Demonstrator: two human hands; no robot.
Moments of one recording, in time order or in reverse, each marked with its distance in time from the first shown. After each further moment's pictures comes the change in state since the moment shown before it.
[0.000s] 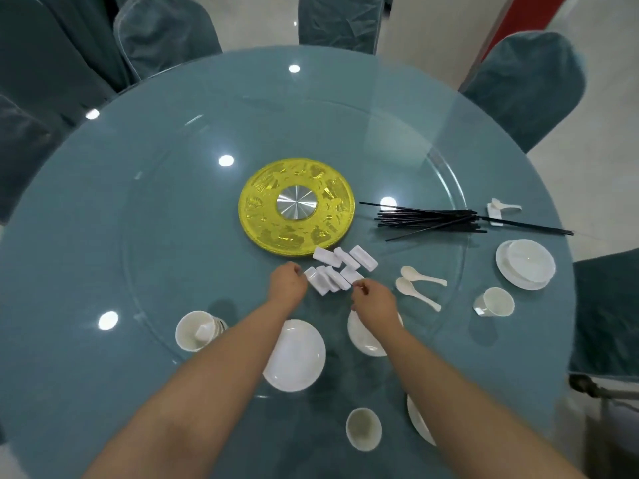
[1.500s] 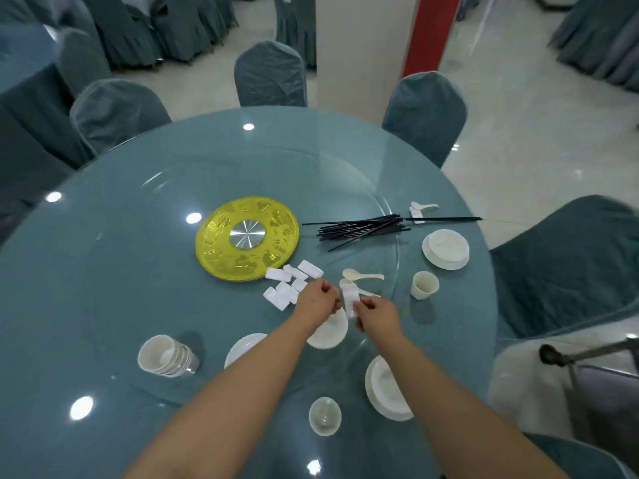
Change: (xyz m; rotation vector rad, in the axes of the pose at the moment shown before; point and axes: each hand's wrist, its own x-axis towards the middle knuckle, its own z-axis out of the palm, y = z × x) left_hand -0.134 0.115 0.062 -0.363 -0.272 0.158; right_hand -0.075 0.058 -0.102 0.348 0.159 0.058
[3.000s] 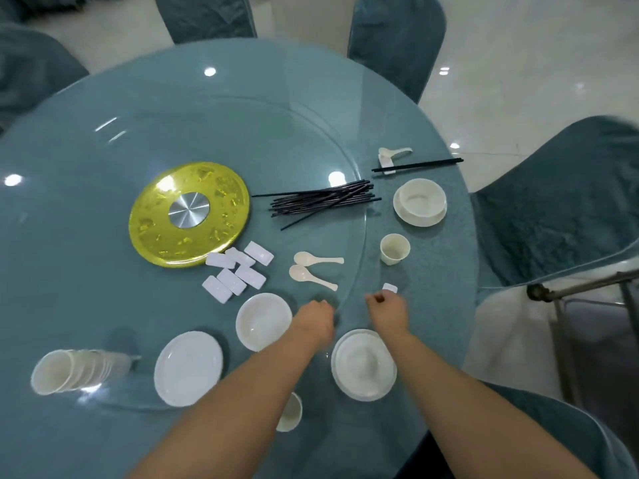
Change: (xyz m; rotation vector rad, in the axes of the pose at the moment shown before) left_hand 0.024 -0.046 0.115 1.257 -0.407 0.129; right_hand 0.078 0.118 -0.063 -0.152 0.144 0.238
